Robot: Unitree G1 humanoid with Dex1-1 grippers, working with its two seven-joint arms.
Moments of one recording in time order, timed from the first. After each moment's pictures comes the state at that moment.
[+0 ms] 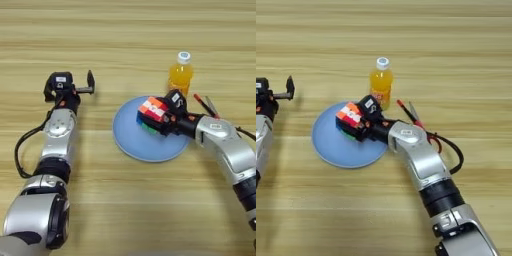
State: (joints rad) left arm -0.56 0.15 0.17 0.88 -0.08 -0.40 -0.01; right arm -0.37 -0.18 0.26 0.18 0.15 0.26 0.62
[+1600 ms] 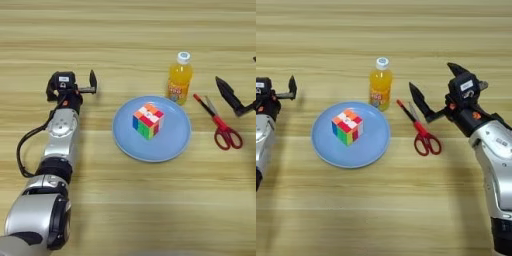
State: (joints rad) left arm -0.56 0.14 0.16 0.88 -0.07 -0.40 0.01; right arm -0.09 -0.43 -0.18 -0.35 0.22 0.25 0.49
